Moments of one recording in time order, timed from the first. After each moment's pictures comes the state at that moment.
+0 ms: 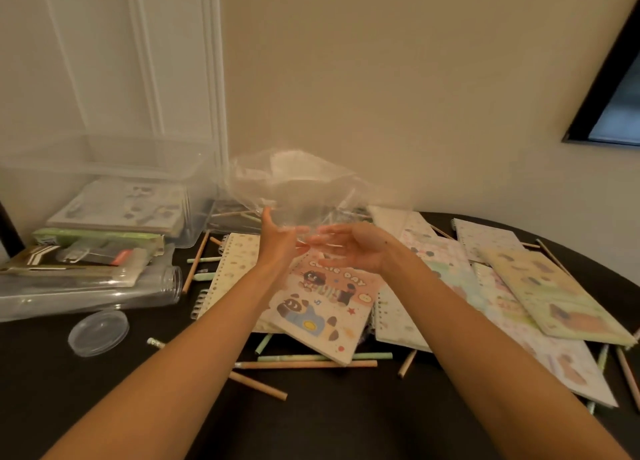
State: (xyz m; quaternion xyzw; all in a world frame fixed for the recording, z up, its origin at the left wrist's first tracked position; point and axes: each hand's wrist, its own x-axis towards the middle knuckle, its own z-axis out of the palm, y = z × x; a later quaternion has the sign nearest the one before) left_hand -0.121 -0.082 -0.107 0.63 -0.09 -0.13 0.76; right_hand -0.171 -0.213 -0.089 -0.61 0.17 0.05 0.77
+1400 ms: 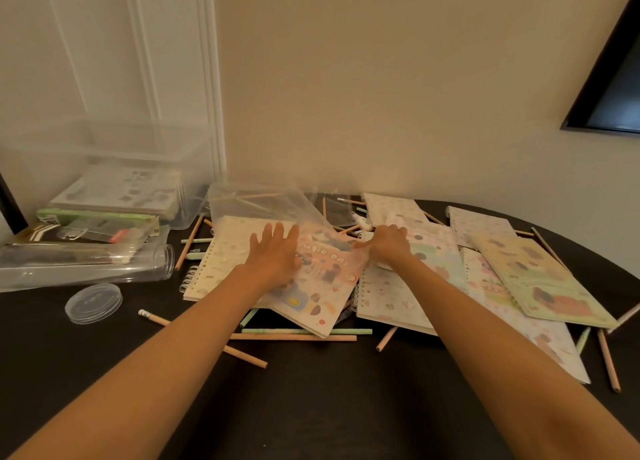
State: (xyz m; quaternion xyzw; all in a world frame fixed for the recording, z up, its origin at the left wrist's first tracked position) left_hand -0.146 -0.073 -0.132 0.95 -0.31 -0.03 0.06; right_hand -0.197 -0.264 -0.123 -0.93 0.33 -0.04 0.17
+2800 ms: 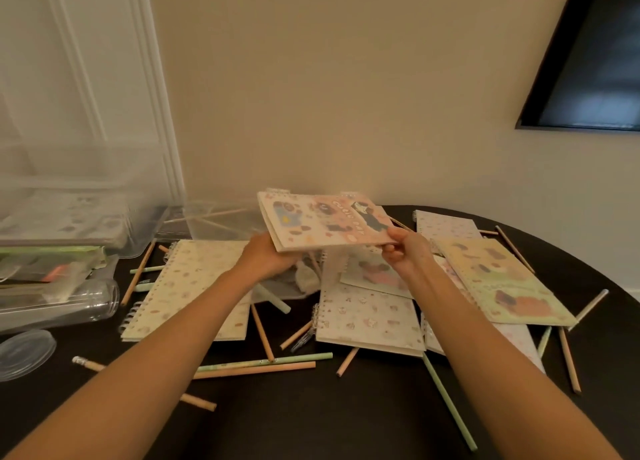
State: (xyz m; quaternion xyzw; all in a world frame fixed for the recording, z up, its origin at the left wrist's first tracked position) left_hand -0.142 -0.135 -0.111 0.89 -0.32 -0.06 0.34; right_hand -0.245 -0.335 -0.108 -0.38 0.31 -0.24 0.84
